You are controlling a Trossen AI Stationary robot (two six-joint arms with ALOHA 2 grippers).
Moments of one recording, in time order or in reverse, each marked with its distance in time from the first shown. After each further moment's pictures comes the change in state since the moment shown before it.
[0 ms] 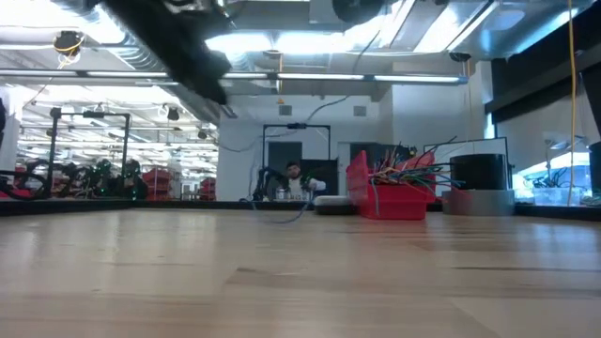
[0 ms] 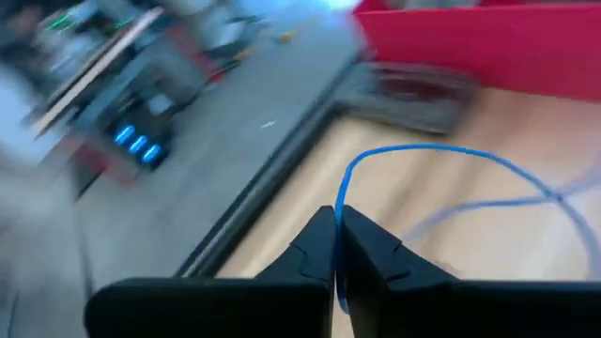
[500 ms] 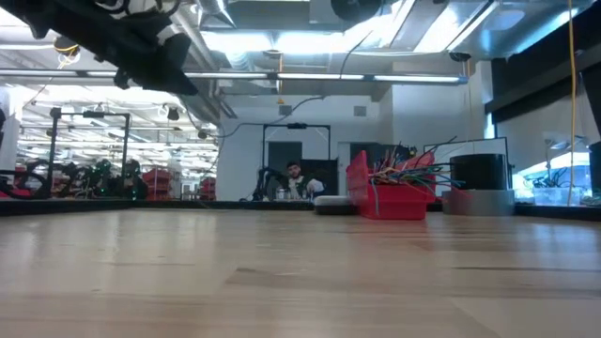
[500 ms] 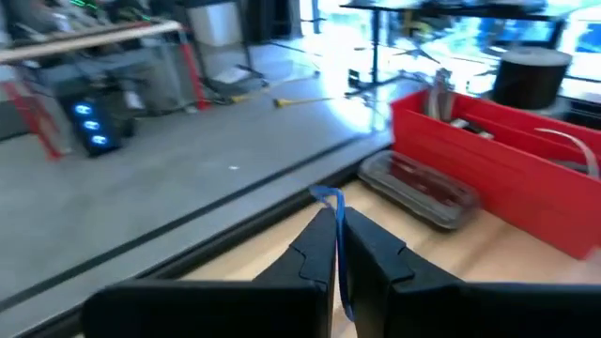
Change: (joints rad) left arm 0.104 -0.440 -0.363 0.367 0.091 -0.059; right arm -0.001 0.002 -0.001 0.003 -0.023 -0.001
